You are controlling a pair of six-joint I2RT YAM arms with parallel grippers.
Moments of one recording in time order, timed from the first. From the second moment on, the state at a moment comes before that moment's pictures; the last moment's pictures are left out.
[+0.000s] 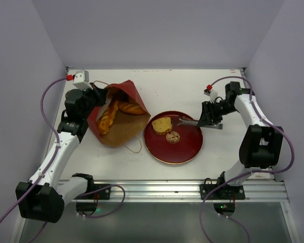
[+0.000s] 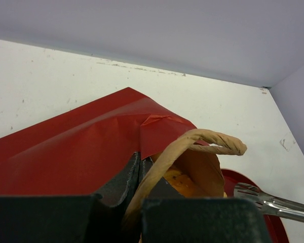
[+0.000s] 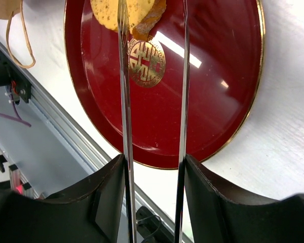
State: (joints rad) left arm -0.14 1.05 0.85 0.05 0.10 -0.41; right arm -0.06 1.64 1.29 -1.11 -0.72 -0.36
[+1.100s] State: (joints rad) left arm -0.14 1.08 0.88 -0.01 0.18 -0.37; right arm 0.87 1.36 1.49 -1.07 -0.34 -0.61
